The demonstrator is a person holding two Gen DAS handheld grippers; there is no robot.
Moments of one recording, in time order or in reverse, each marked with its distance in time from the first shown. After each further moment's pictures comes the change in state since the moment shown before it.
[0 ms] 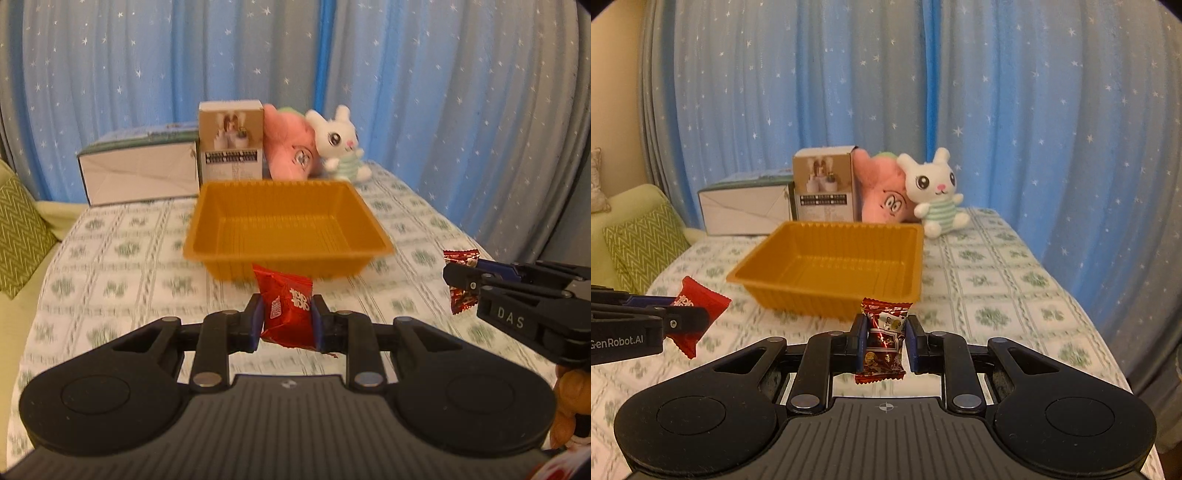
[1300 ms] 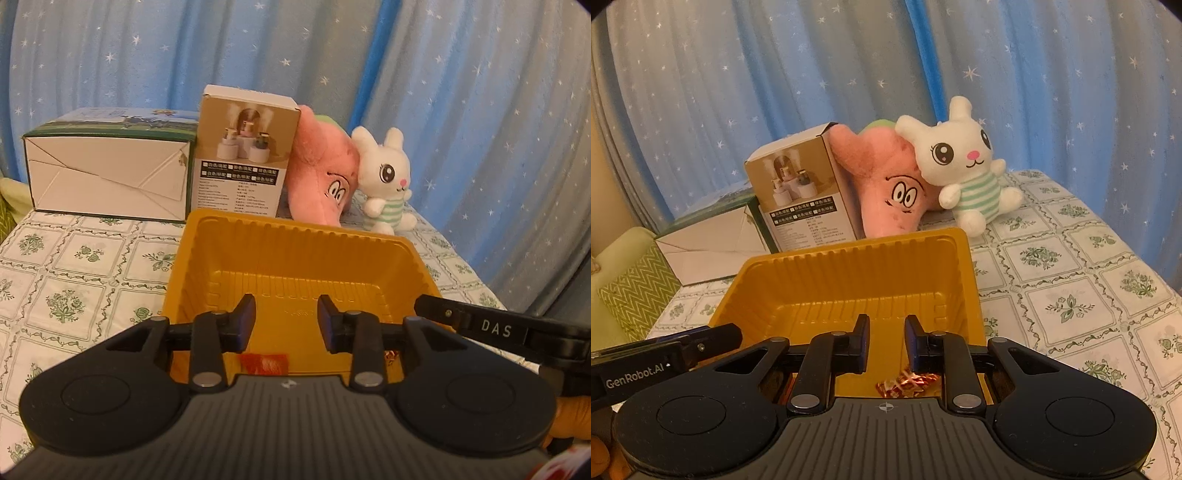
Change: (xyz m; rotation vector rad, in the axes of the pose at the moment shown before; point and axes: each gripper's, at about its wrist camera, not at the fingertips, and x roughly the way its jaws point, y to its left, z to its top) left arm 0.169 0.065 0.064 -0.153 -0.023 -0.078; right arm 0.194 -0.029 0.061 0.205 0.098 0.091
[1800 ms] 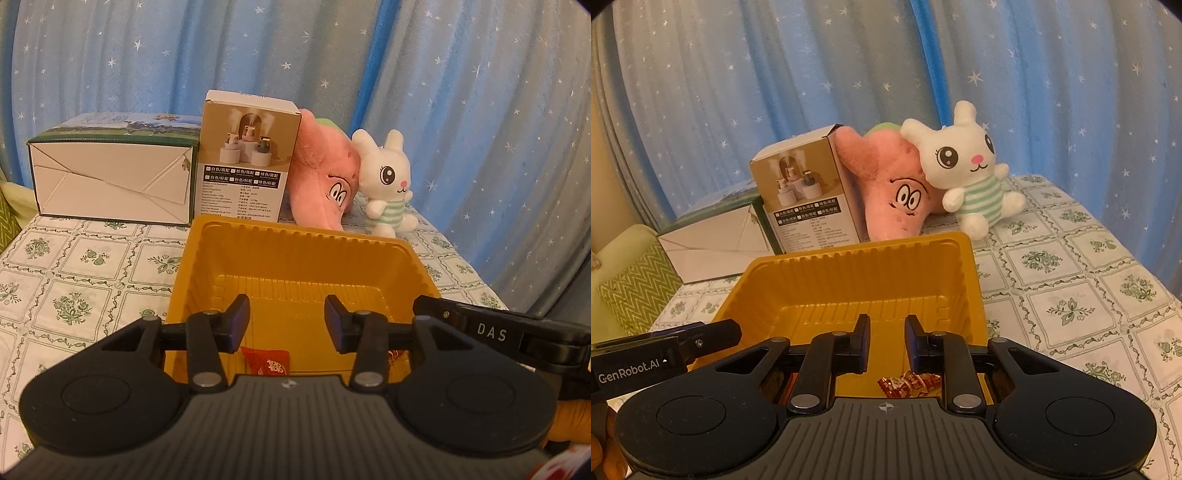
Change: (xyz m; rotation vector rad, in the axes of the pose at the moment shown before) left arm -0.006 -0.004 0.001 0.015 -0.004 0.012; right arm -0.004 0.006 -0.003 -0.019 -0.013 0.001
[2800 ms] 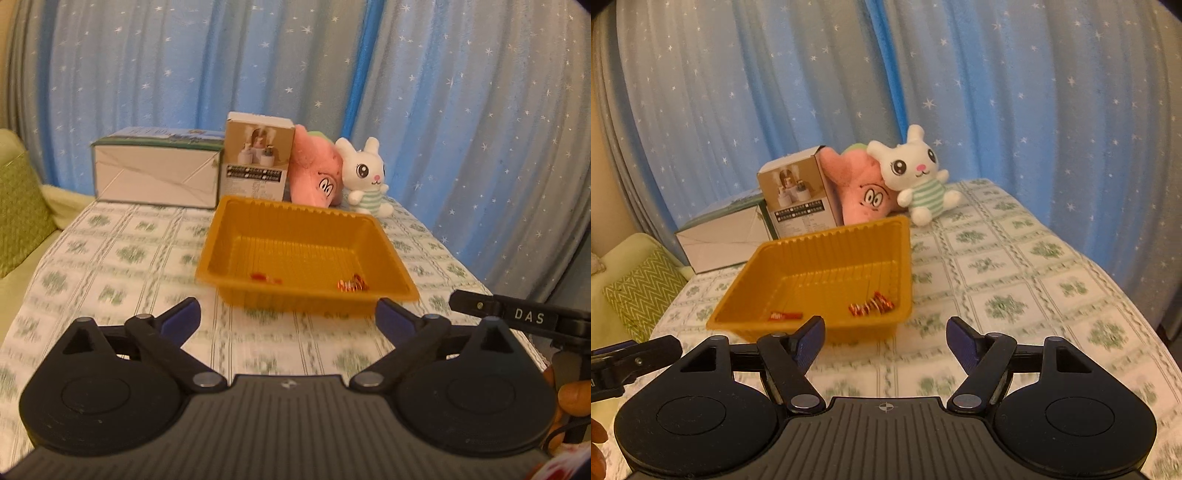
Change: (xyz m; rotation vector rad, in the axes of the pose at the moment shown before) left arm -0.150 -0.036 -0.077 -0.006 -0.053 0.065; right arm -0.147 -0.021 -0.063 0.034 -0.046 -0.054
